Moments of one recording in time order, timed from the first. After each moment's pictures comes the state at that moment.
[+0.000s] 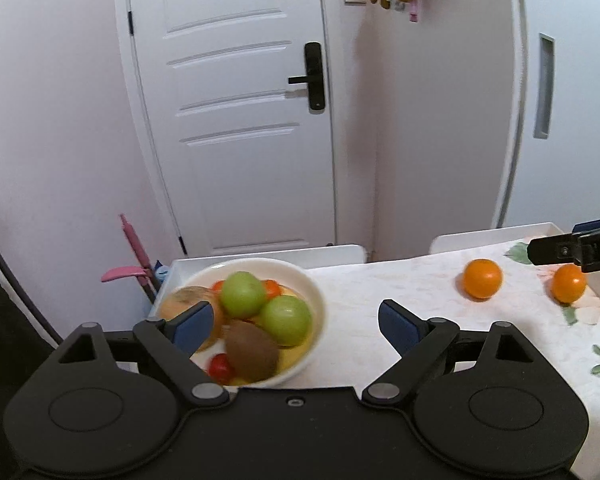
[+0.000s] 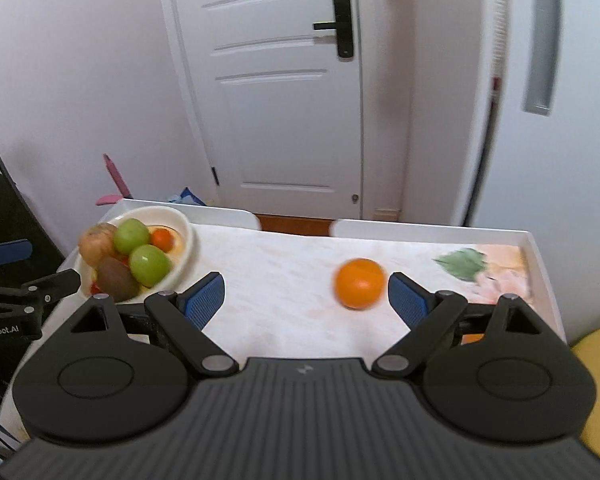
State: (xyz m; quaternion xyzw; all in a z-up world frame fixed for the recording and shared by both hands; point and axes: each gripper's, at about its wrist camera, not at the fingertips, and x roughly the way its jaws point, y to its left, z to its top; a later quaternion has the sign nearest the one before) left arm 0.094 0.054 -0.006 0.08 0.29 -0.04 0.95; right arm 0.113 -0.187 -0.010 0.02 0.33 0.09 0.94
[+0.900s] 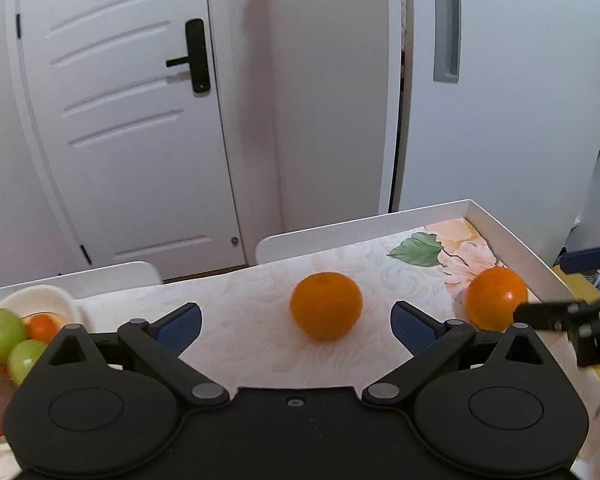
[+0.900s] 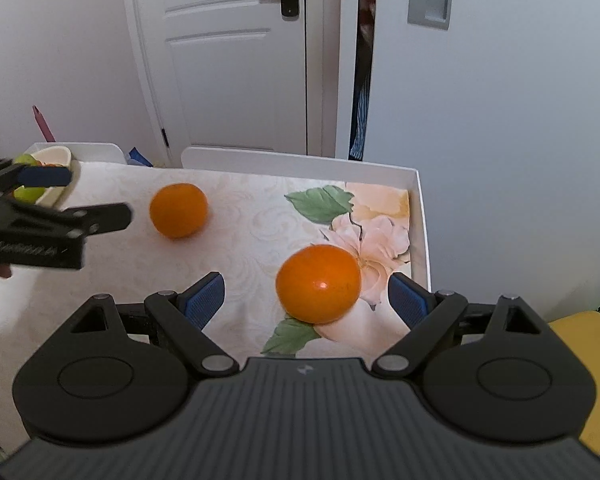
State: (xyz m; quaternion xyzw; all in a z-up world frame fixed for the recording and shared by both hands) left arm 0.183 -0.124 -0.086 0.09 0.31 -0.14 0.93; right arm 0.142 -0.321 -0.097 -0.02 0.37 0.07 0.93
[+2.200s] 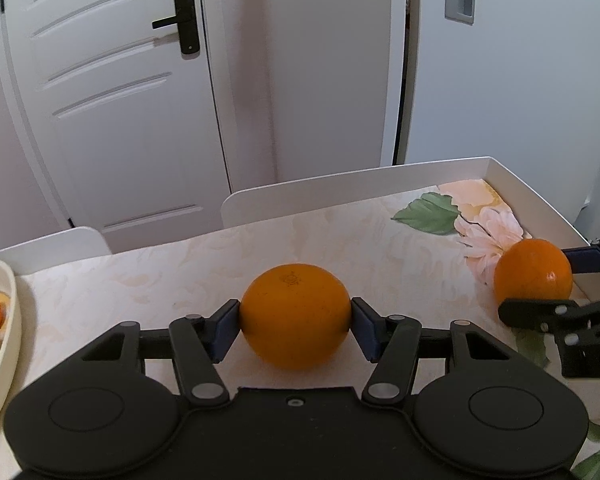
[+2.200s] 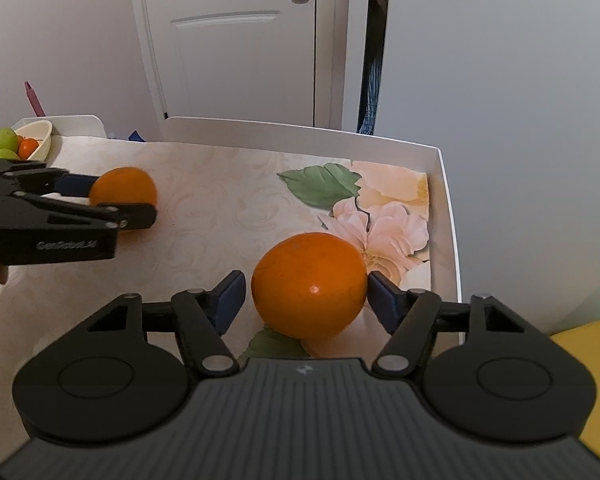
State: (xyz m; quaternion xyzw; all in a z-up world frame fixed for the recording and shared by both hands) left arm 0.216 -0.148 -0.133 0.09 0.36 -0.13 0.92; right arm 0.172 -0.323 -0.136 -0.03 0.38 0.08 0.92
